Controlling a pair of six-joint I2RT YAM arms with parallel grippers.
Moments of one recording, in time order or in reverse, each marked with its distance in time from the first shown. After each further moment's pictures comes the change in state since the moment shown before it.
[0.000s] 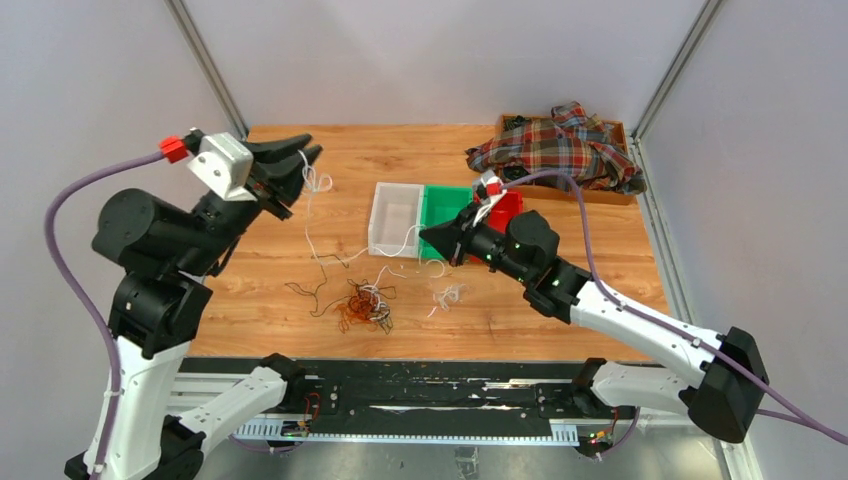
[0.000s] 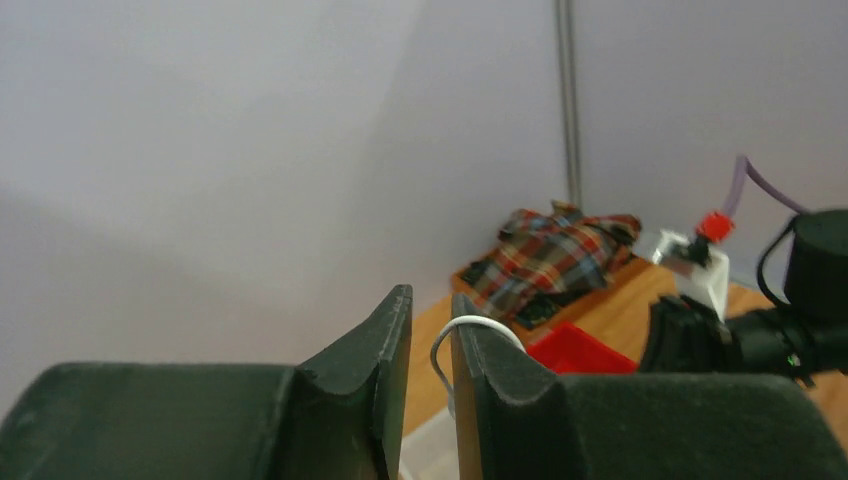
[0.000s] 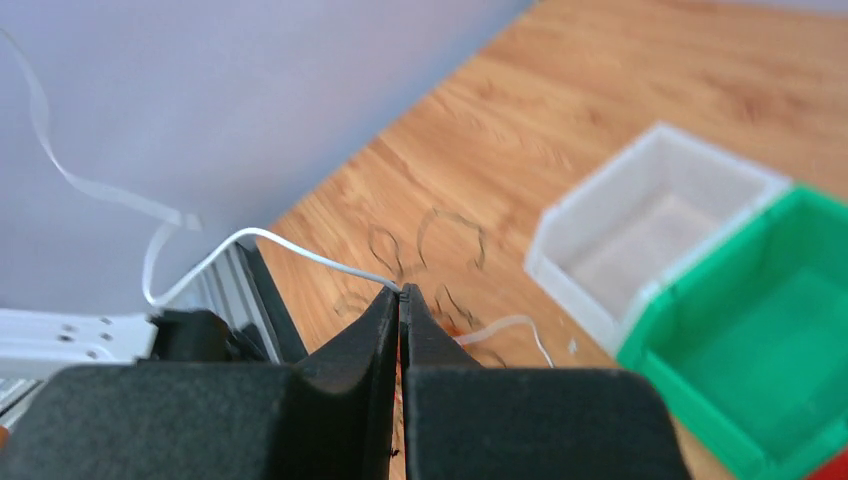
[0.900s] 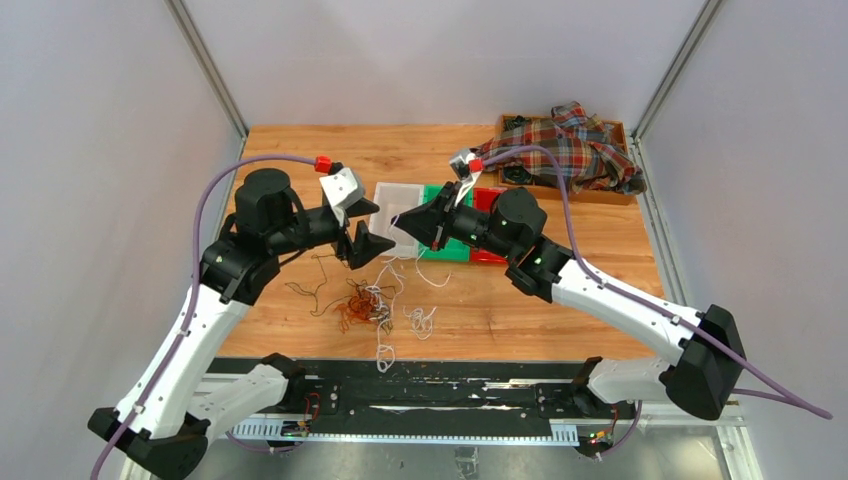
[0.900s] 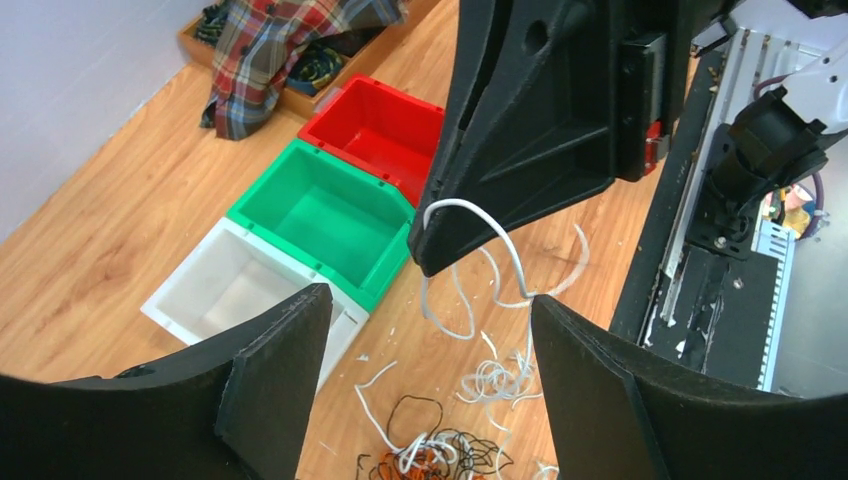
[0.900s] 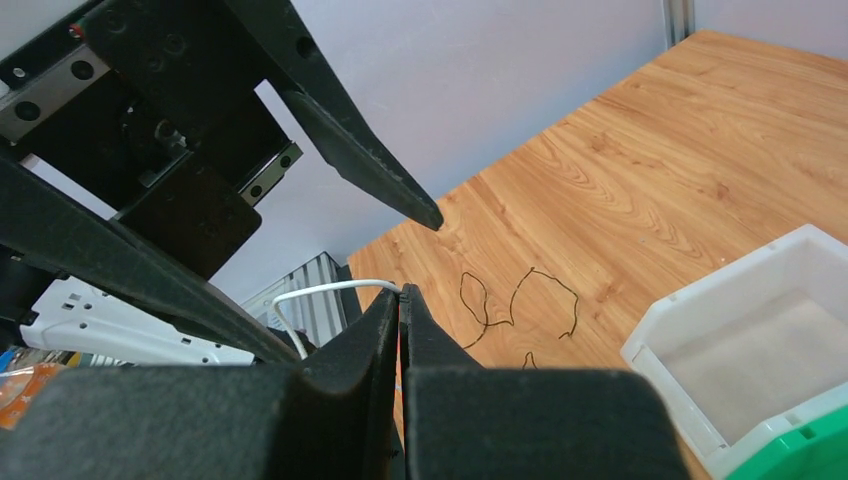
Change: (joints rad) left arm 0.000 0.053 -0.383 -0.185 0.409 0.015; right arm 0.000 0.154 0.229 0.093 -0.207 0.063
